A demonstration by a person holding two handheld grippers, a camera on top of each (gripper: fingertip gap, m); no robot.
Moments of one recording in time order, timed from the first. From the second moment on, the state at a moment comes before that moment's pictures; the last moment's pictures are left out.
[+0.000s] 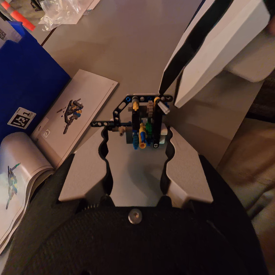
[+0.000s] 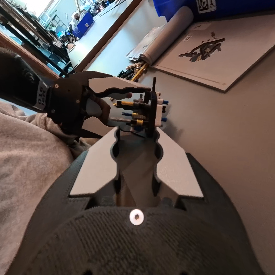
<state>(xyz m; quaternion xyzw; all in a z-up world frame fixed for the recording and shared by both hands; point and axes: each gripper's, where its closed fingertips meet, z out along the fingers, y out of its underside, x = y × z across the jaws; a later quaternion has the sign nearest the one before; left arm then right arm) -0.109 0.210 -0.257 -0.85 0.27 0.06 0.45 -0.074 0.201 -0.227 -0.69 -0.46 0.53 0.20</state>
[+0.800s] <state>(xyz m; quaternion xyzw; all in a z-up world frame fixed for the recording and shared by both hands) -0.115 0.184 -0.263 -0.86 0.36 -0.01 0.37 -0.083 0.195 -0.227 -0.69 -0.43 0.57 0.14</state>
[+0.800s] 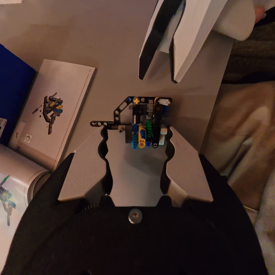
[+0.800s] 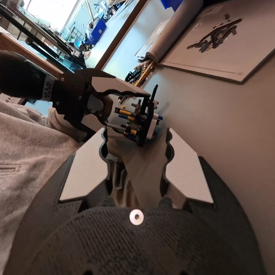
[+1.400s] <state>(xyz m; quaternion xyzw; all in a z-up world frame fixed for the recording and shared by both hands) -0.115 0.185 -0.264 -0.84 0.38 -0.03 0.38 -0.098 0.176 -0.231 -0.68 -0.44 0.57 0.10</state>
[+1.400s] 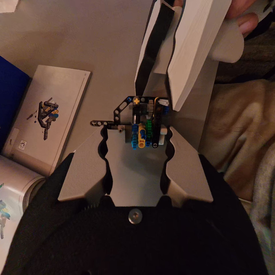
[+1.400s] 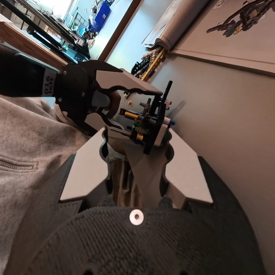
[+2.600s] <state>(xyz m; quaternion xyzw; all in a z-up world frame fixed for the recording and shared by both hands) -0.114 0.186 -0.264 -0.84 0.38 -0.01 0.38 -0.099 0.177 -0.237 -0.72 -0.42 0.55 0.06</state>
